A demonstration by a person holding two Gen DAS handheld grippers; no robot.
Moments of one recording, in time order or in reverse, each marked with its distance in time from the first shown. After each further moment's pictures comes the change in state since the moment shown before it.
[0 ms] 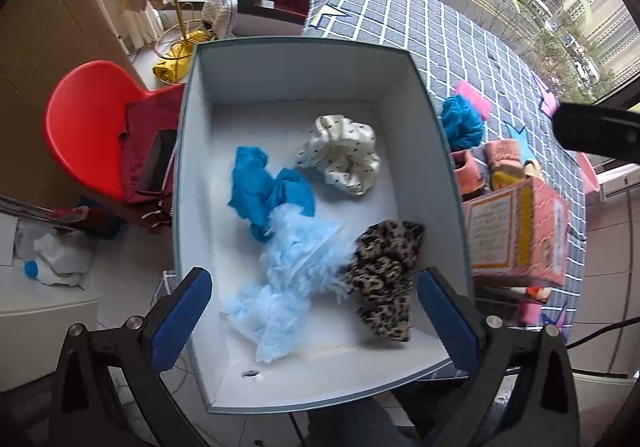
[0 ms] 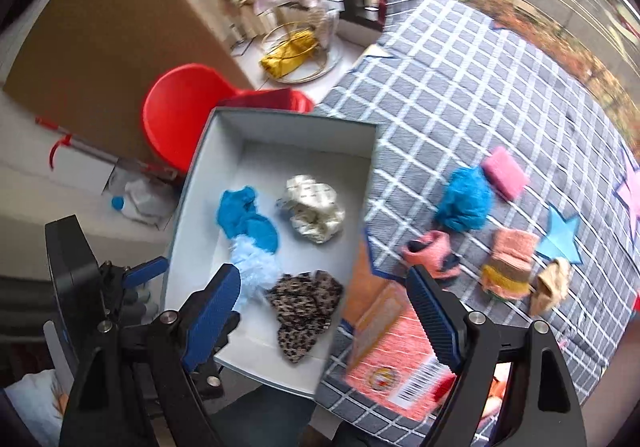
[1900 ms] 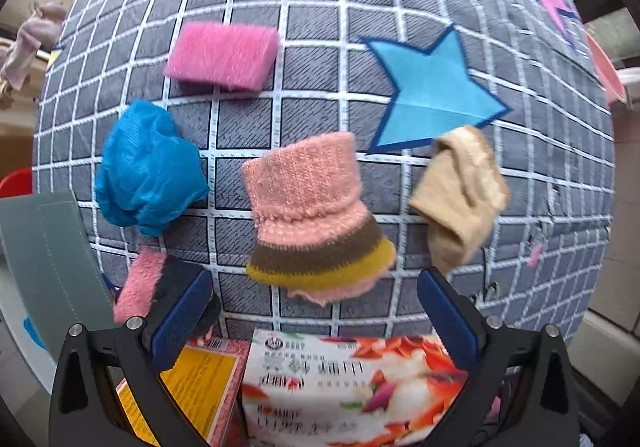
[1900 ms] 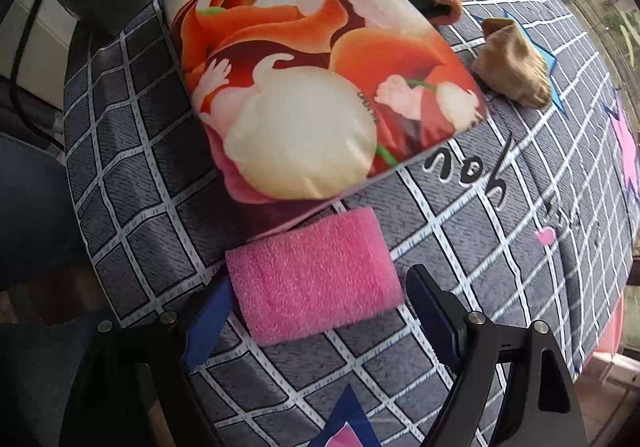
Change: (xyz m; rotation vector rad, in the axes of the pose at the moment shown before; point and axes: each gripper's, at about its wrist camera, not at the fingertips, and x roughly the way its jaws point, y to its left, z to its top) left arm 0.179 -0.312 0.099 0.255 0.344 0.140; right arm 0.109 -0.192 -0.253 -0.445 0.146 -0.164
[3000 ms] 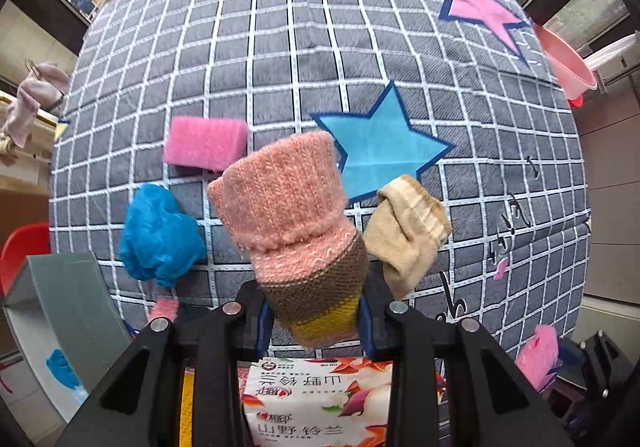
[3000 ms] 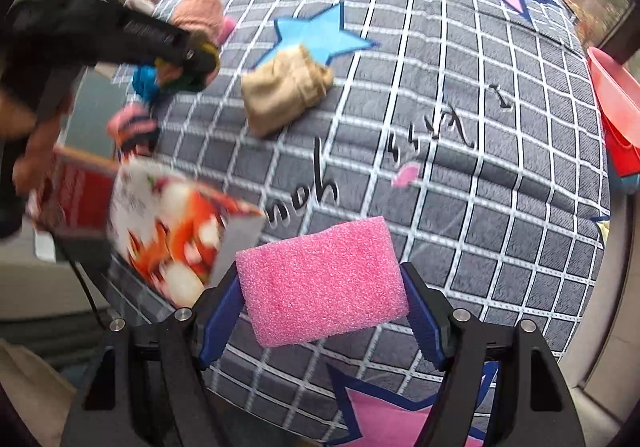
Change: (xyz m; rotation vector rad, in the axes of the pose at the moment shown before) left arm -0.056 -0.026 0.000 0.127 -0.197 -0.014; right arm -0.099 -0.161 -0.029 0.757 -0.084 0.129
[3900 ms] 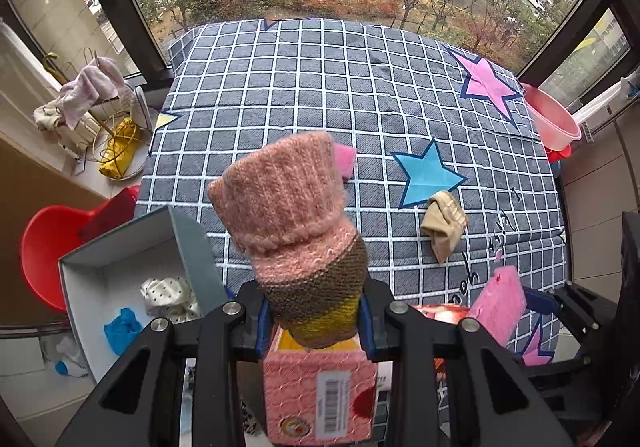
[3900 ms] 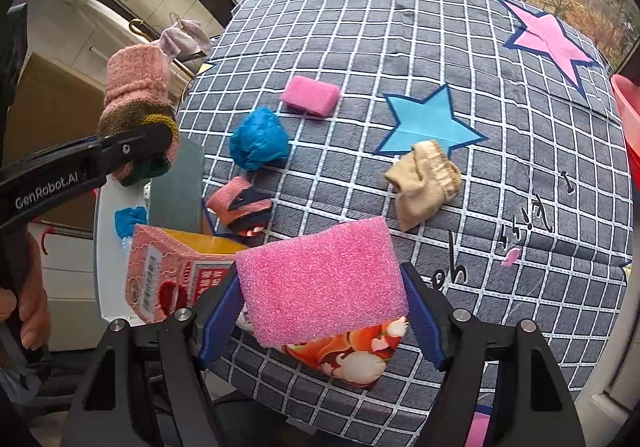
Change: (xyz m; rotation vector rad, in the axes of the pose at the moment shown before) left arm -0.110 0.121 -0.078 -0.107 -0.190 -0.026; right arm -0.018 0.138 0.049 -0.009 -0.075 0.082
